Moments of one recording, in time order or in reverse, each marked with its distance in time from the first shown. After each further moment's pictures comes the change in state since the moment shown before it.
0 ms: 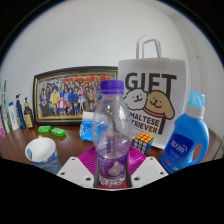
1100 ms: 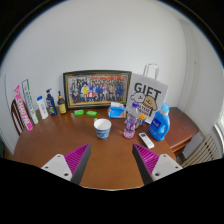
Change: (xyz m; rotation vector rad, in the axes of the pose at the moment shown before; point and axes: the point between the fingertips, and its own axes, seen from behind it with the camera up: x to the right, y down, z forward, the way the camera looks) arm -0.122 -0.058 -0.339 -0.286 0.031 -0.038
